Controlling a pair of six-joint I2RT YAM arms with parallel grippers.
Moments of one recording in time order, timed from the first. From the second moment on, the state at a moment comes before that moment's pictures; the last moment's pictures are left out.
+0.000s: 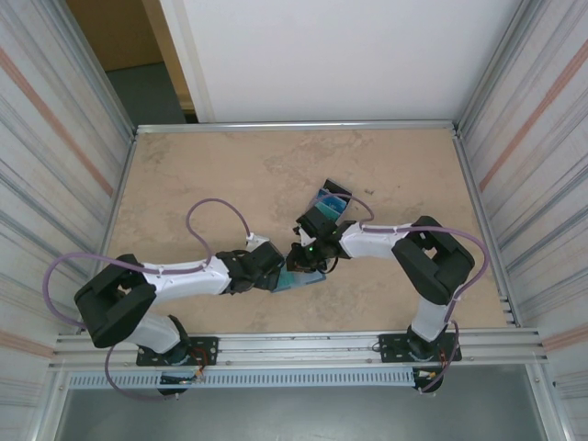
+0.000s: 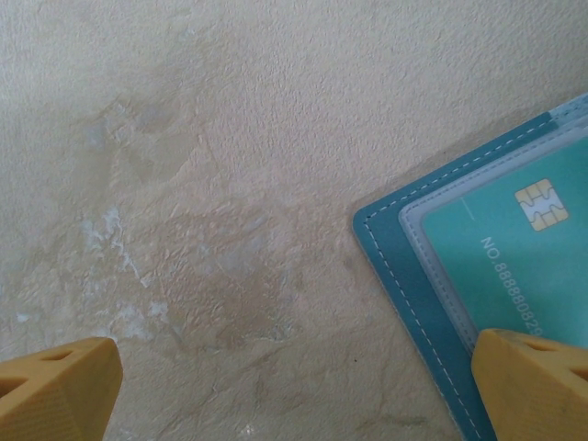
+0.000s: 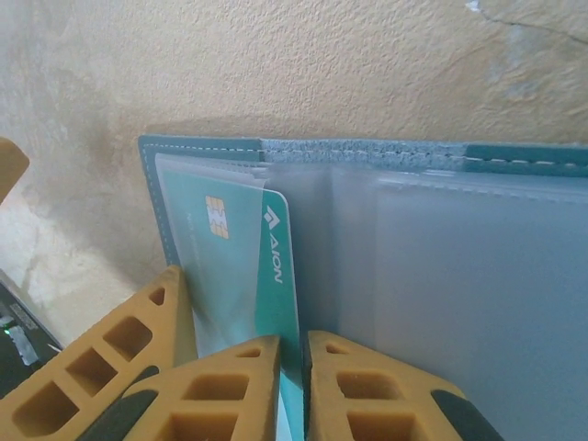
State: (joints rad) left arm -0.95 1.44 0.65 -0.42 -0.42 -0.60; right arm 0.81 1.78 0.93 -0.24 -0.44 0.79
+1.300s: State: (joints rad) left arm -0.95 1.45 0.65 -0.43 -0.46 -0.60; right arm 0.73 1.78 0.74 0.18 -0.65 0.97
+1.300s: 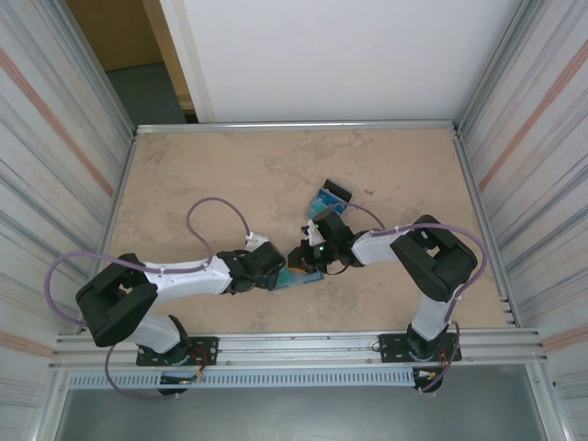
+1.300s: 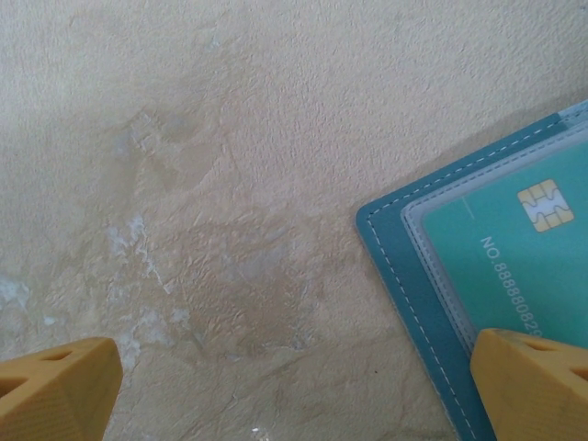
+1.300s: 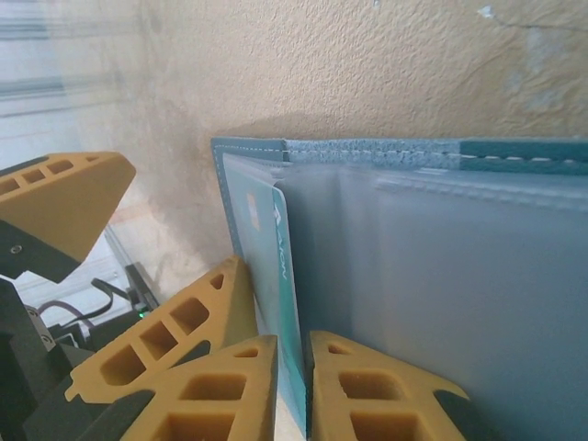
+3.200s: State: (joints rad) left arm -0.95 1.46 0.76 -0.42 -0.48 -0.47; right arm 0.72 1.66 0.87 -0.30 -0.34 0.72
